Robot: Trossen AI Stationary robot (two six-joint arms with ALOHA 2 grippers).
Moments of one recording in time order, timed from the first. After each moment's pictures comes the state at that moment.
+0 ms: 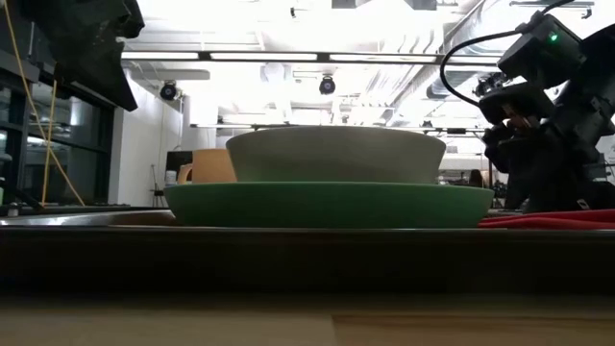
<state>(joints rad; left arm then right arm) -0.33 0.85 0.75 -0.97 -0.60 -0.96 0.05 1.04 0.22 0.00 -0.16 1.36</state>
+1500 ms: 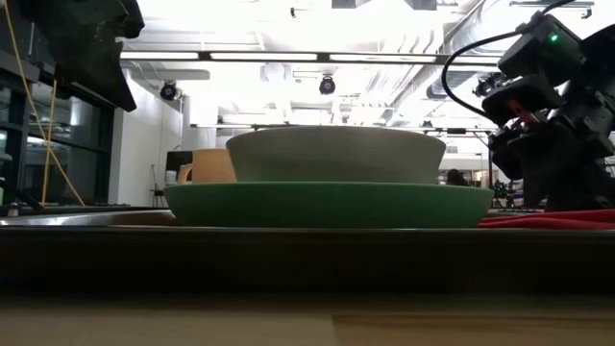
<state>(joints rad) -0.33 0.85 0.75 -0.97 -0.59 -0.95 0.05 1.04 0.22 -0.01 -0.29 1.46</state>
